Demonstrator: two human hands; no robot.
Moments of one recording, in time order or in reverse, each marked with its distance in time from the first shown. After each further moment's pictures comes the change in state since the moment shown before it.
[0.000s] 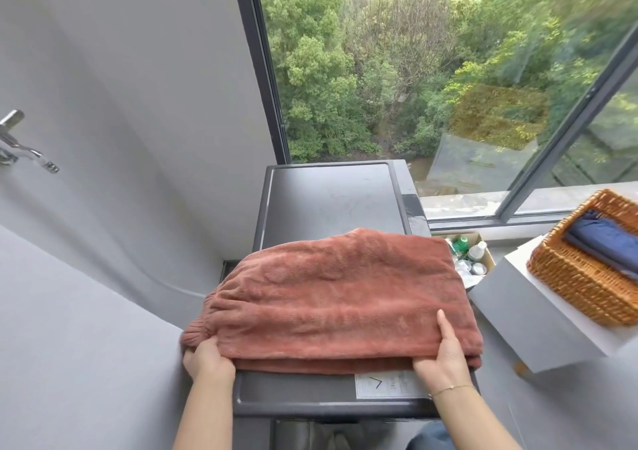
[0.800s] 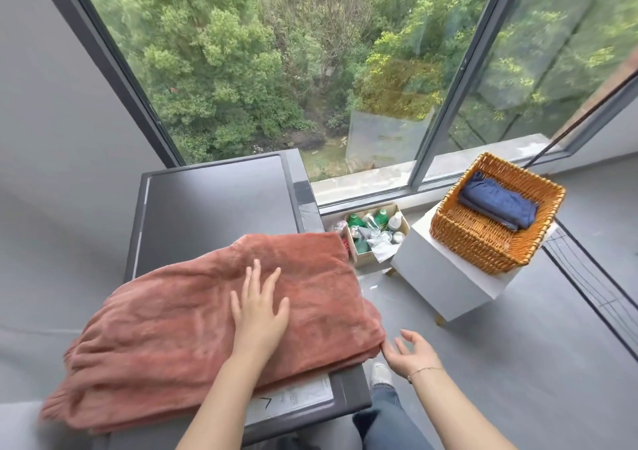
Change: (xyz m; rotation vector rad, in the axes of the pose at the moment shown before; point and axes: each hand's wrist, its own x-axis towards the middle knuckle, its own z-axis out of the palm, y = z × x) left_hand -0.116 -0.129 0.164 1.443 -0.658 1.171; right_hand 0.073 -0.125 -0.097 0.238 0.347 0.245
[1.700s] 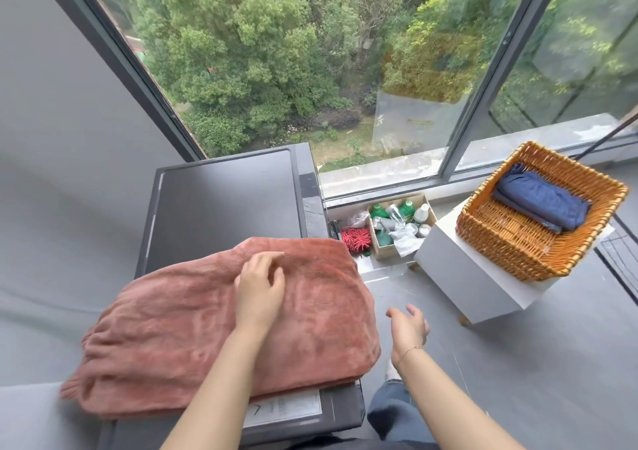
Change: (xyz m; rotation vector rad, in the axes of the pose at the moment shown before) left_hand 0.043 0.030 -0.004 -0.185 0.232 -0.036; right_hand 0.015 -0.004 0.049 -0.967 0.184 -0.603
